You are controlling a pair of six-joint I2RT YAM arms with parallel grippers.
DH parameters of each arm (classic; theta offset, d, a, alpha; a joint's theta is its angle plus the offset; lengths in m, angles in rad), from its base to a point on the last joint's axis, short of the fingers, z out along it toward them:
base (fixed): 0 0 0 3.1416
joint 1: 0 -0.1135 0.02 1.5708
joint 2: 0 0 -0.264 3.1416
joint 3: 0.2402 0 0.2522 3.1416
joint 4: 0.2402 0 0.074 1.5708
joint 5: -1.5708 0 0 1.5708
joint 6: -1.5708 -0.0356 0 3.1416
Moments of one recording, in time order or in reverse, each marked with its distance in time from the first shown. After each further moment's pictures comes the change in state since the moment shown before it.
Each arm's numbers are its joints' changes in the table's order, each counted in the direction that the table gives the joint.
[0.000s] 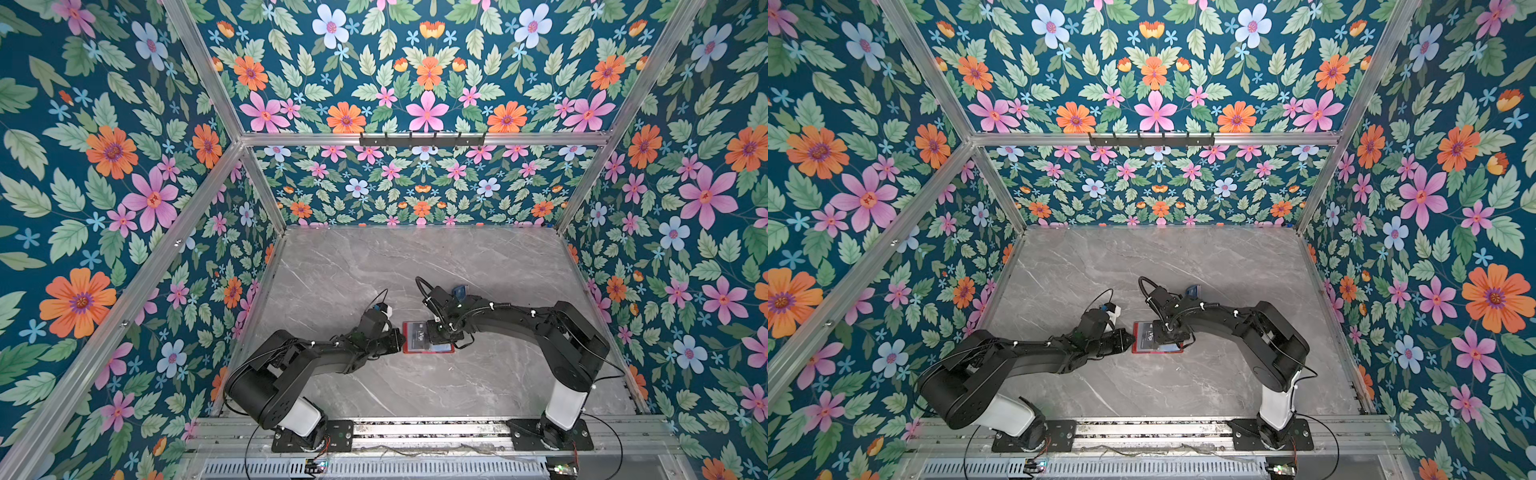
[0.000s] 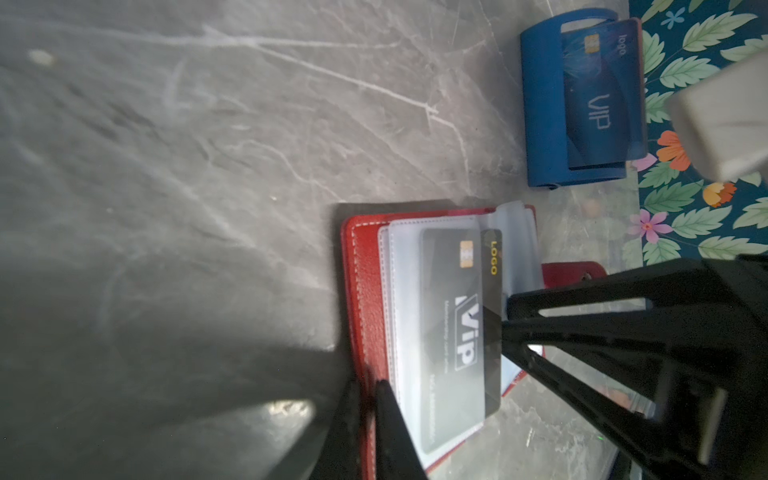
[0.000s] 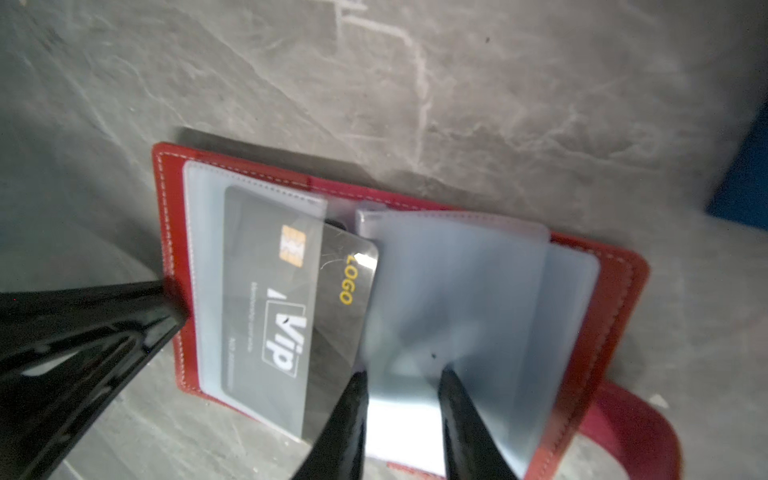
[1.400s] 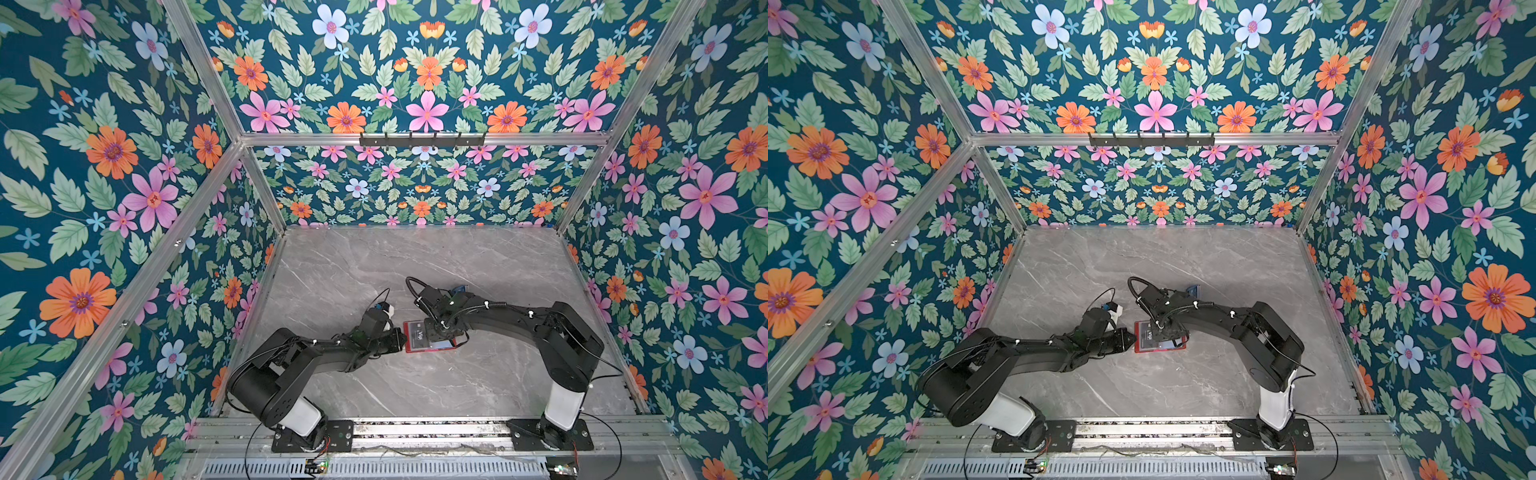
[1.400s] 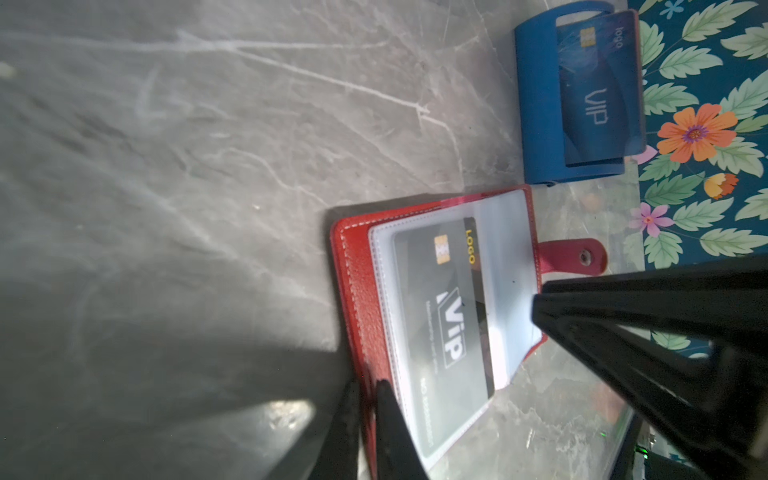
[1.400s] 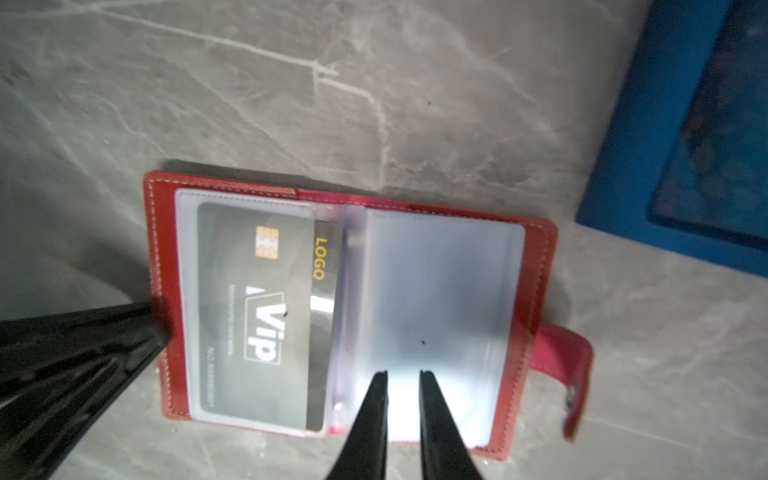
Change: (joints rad) left arm 0.002 0.019 0.018 0.001 -0.005 -0.018; right arm -0.052 -0.024 0.110 0.170 -0.218 -0.020
